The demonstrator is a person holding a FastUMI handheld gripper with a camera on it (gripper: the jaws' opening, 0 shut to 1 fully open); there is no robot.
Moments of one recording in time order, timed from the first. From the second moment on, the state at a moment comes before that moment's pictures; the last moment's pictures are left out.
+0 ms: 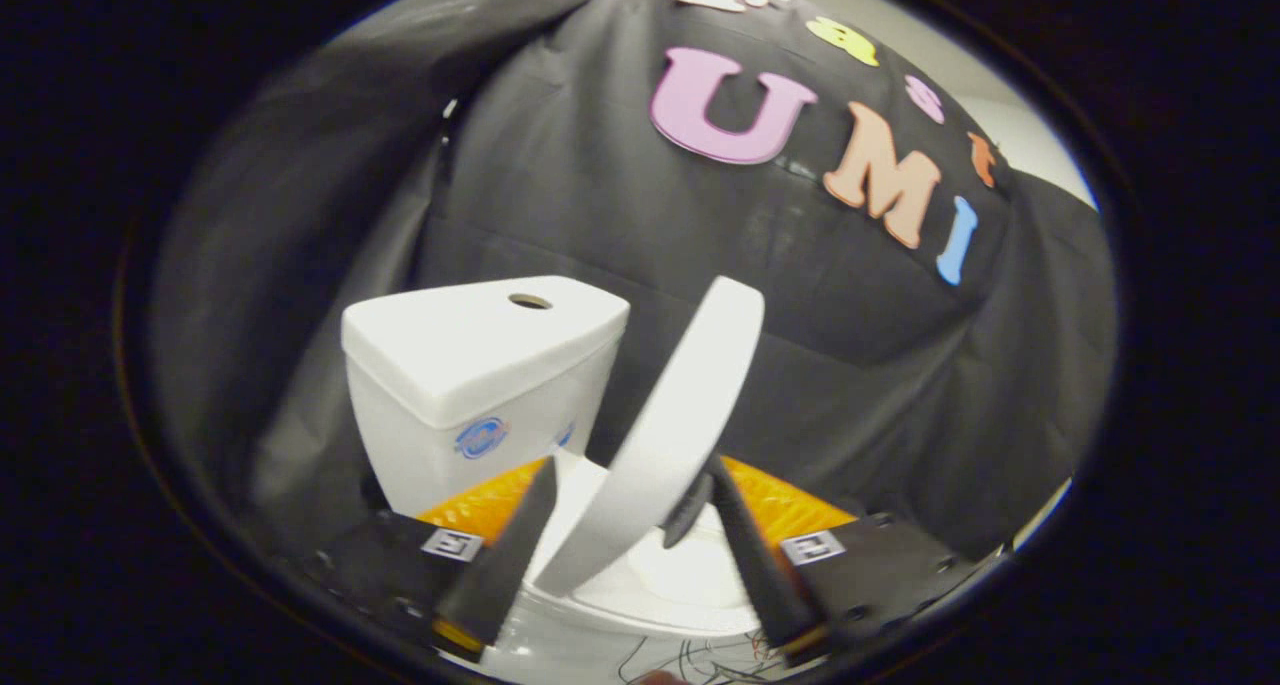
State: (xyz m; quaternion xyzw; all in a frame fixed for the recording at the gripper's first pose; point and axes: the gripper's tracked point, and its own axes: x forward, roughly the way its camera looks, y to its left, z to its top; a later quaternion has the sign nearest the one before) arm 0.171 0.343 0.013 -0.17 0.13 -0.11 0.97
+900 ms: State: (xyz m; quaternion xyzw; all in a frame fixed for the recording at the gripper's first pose) arm 0.187 0.409 0.032 -0.03 0.07 0.01 1.00
